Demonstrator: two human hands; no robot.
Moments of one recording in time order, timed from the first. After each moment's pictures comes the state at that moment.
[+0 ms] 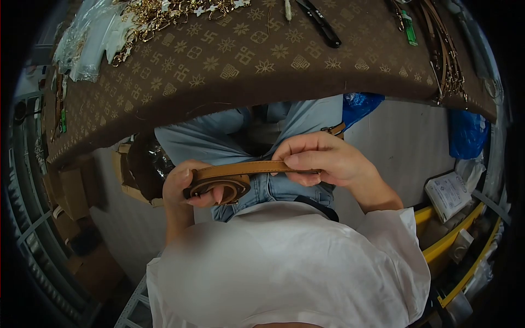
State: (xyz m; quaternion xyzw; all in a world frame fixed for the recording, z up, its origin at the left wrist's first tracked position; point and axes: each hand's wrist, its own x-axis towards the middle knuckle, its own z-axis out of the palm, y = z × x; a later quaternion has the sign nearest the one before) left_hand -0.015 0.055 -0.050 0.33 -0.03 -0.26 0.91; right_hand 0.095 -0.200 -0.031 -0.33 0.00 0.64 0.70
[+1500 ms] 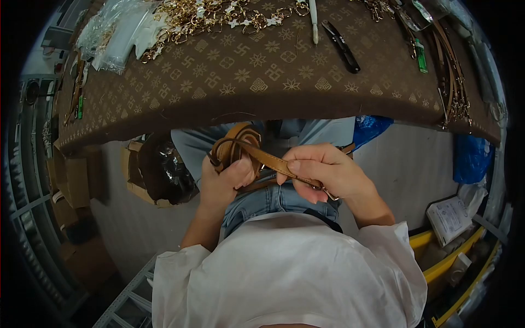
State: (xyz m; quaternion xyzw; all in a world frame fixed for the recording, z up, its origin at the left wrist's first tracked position) left_hand -0.001 0.009 -0.038 0.47 0.11 -0.01 0.88; right_hand 0.098 -0.177 -0.006 -0.47 -0.12 0.59 0.65
